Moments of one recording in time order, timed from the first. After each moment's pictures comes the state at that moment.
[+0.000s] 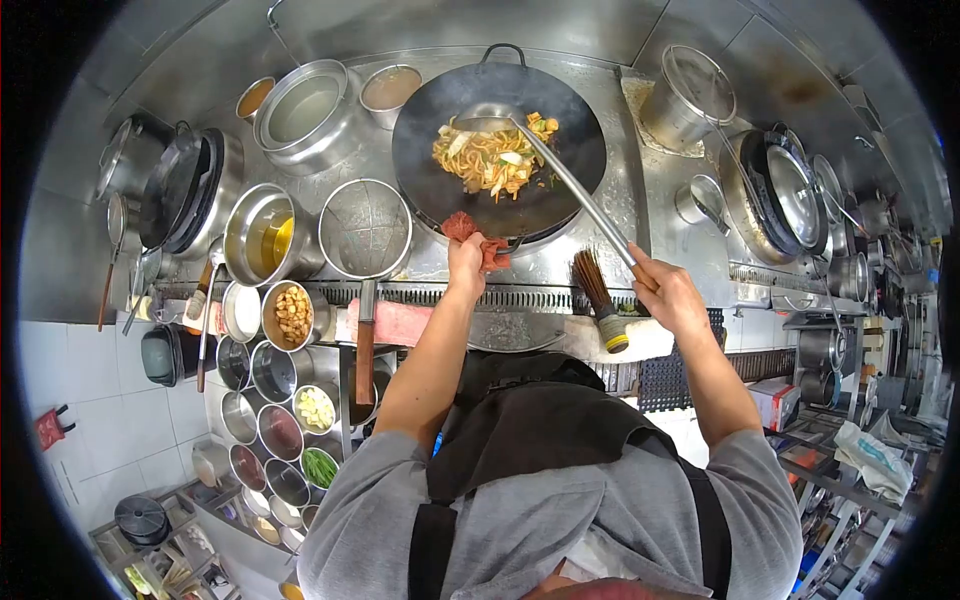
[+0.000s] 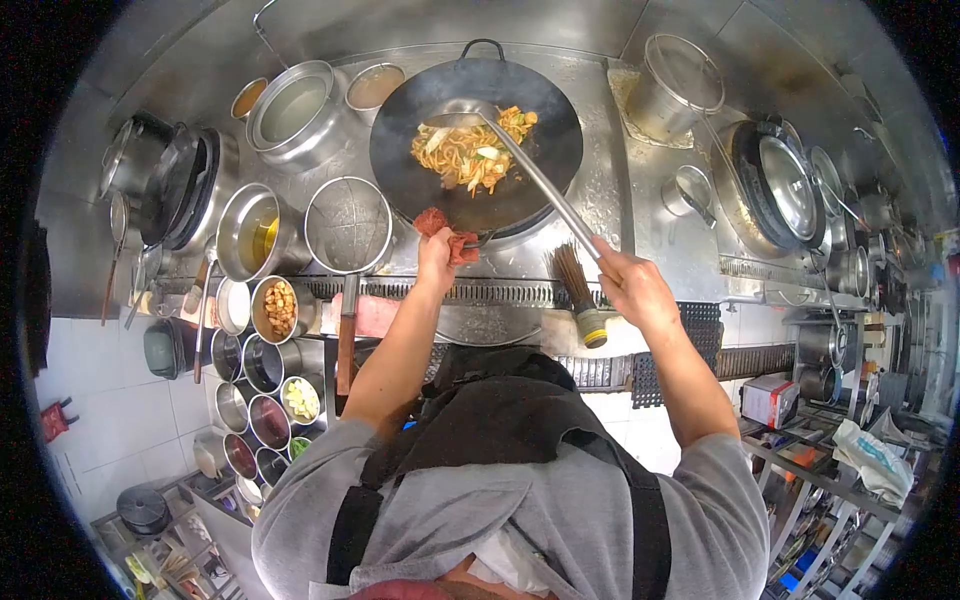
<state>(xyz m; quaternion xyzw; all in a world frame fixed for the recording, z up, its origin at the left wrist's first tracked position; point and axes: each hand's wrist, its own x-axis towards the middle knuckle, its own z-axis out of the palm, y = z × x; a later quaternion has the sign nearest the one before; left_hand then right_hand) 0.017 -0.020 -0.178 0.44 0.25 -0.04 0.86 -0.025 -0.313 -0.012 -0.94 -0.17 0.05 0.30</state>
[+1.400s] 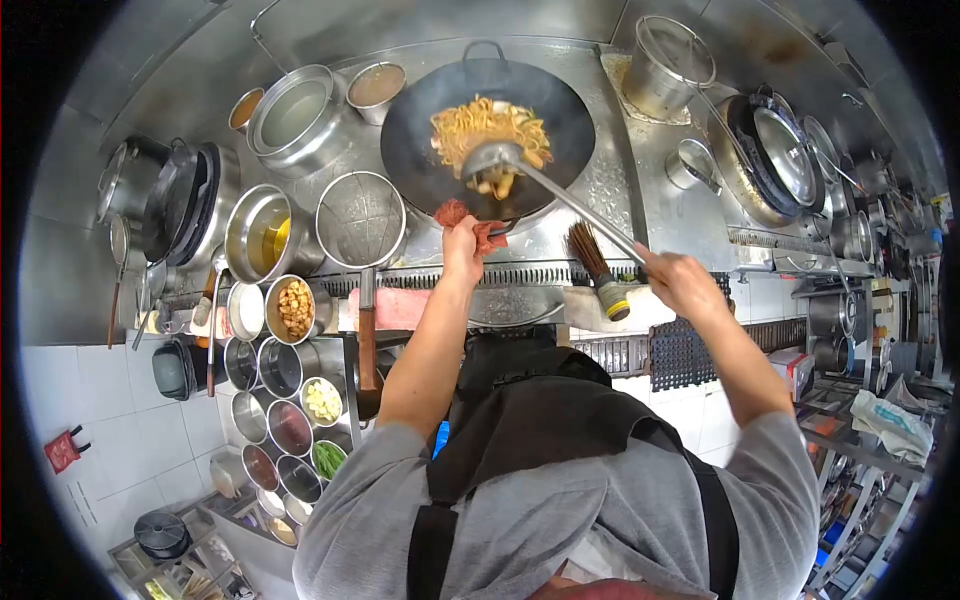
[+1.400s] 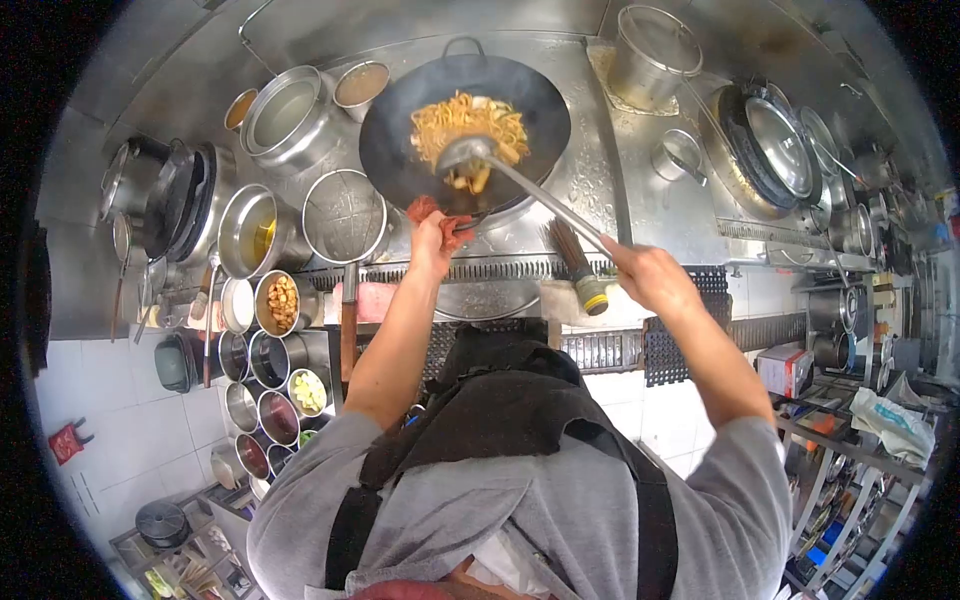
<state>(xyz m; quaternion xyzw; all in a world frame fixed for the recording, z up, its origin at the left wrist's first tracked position) -0.010 -0.023 -0.160 0.43 0.24 -0.12 0.86 -0.066 -0.352 -0.010 -0.95 -0.26 0.06 0.18</state>
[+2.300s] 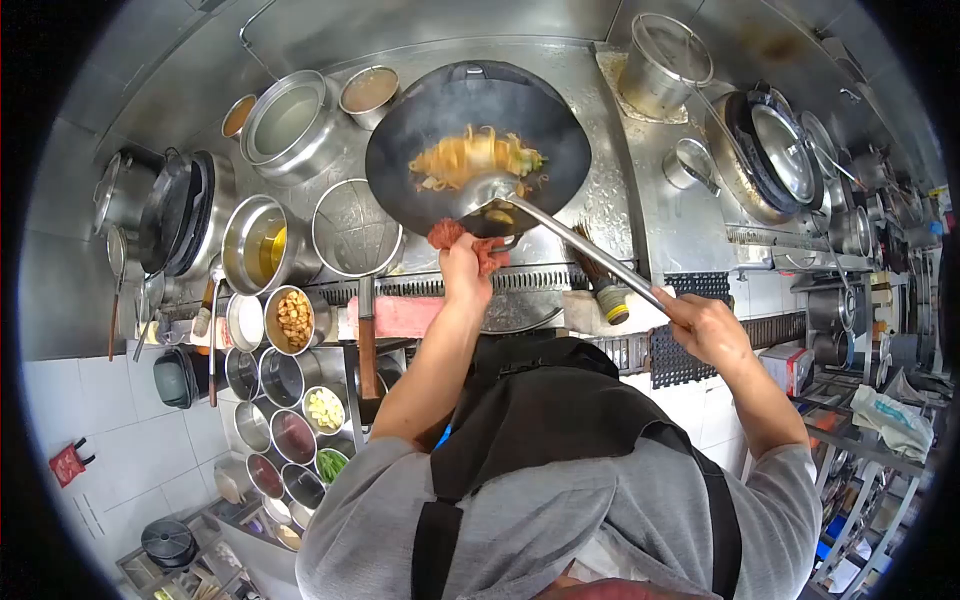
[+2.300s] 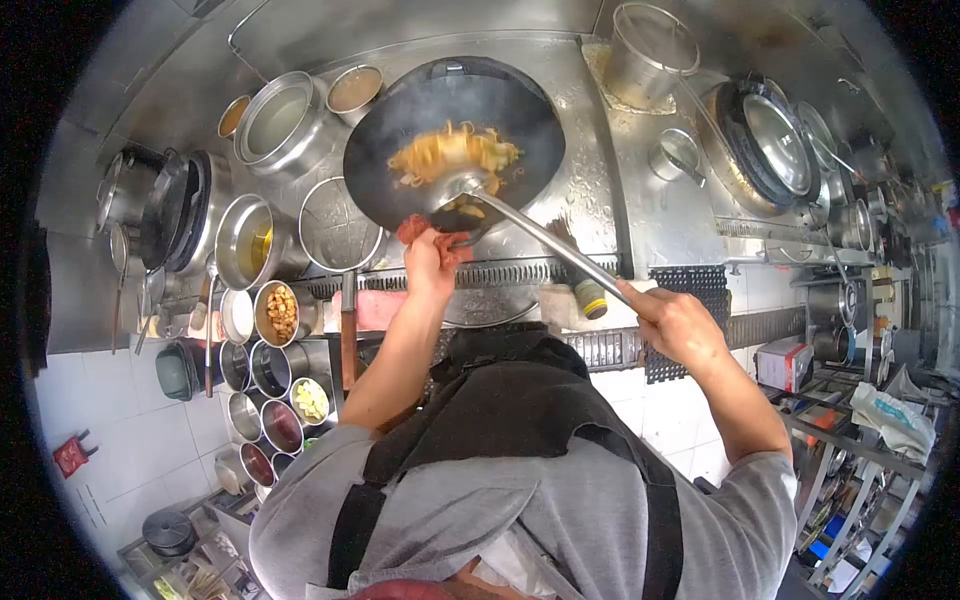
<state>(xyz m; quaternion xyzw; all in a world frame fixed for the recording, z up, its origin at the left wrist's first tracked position) -0.029 -0.040 -0.127 0.36 0.30 -0.03 0.88 -0.108 -0.360 0.039 -0.95 -0.23 0.13 0.17</state>
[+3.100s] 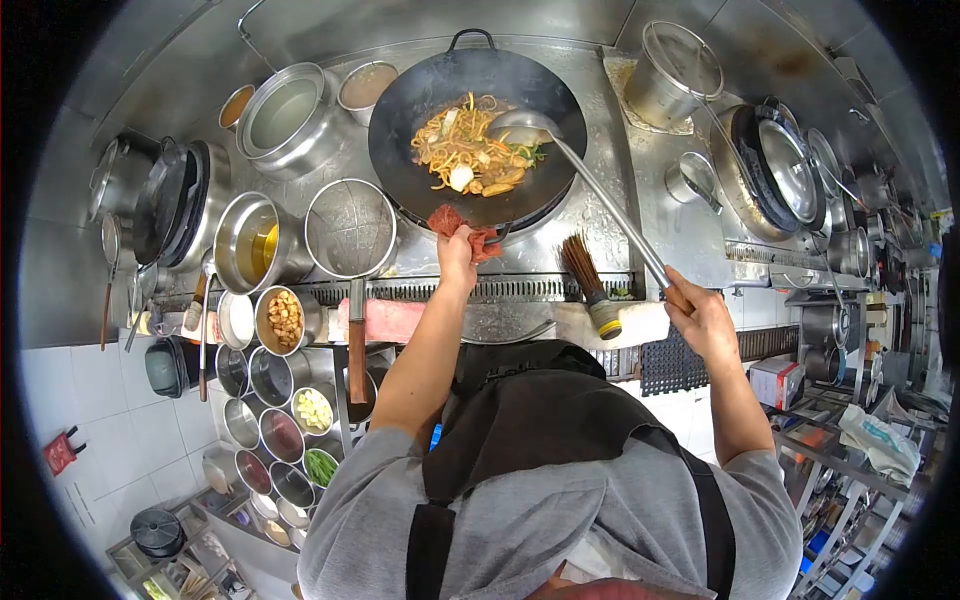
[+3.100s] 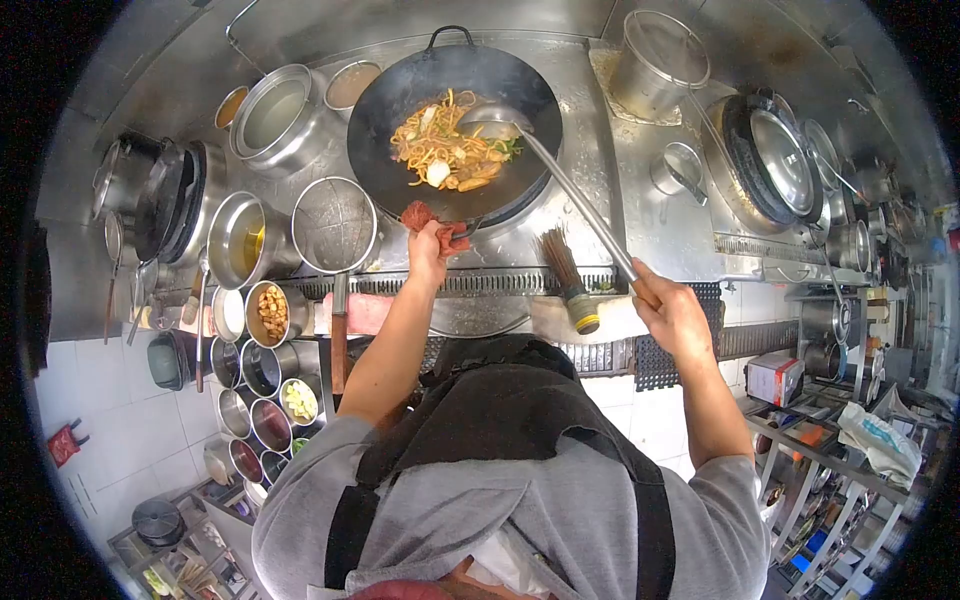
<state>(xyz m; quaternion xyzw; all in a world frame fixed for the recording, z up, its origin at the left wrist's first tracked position) 0.016 -0.037 -0.176 0.42 0.27 -0.02 0.86 -0.072 -0.371 0.011 -0.94 -0.07 0.08 0.31</state>
